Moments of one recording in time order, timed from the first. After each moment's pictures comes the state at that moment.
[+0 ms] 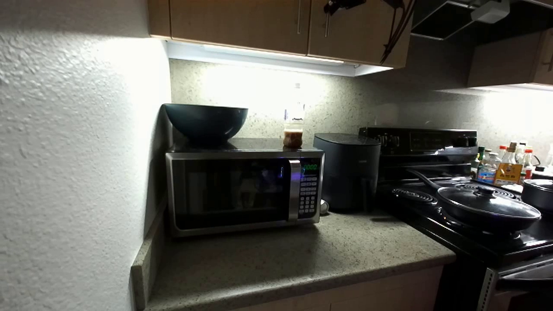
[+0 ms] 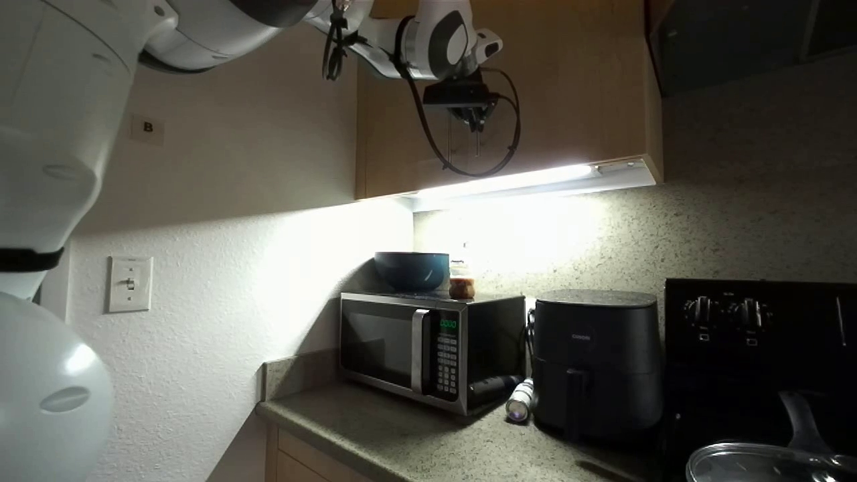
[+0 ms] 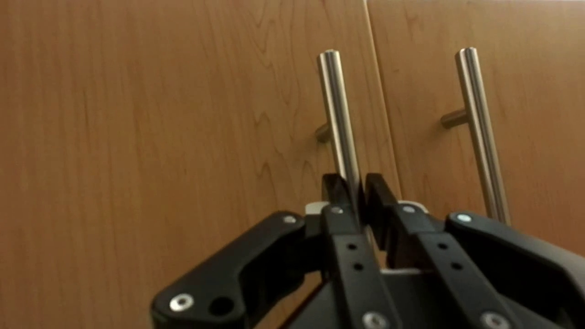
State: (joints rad) arm 0.01 0.16 -0.08 -1.23 0.29 2.53 -0.12
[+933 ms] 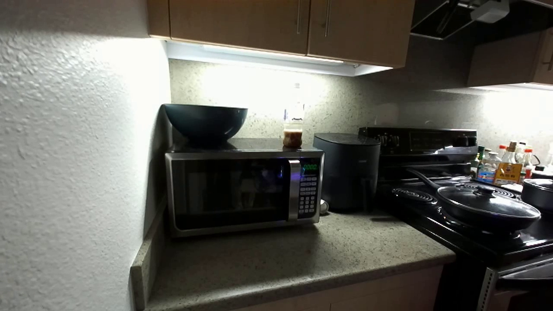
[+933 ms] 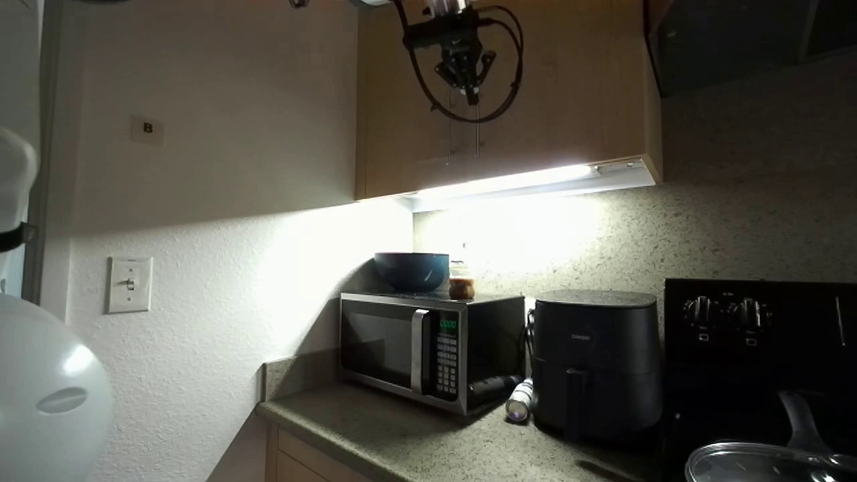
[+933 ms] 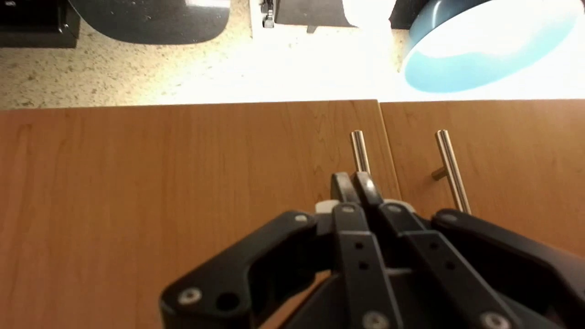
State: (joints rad) arm 0.00 -0.08 -0.12 -1.30 0.13 2.11 -0.01
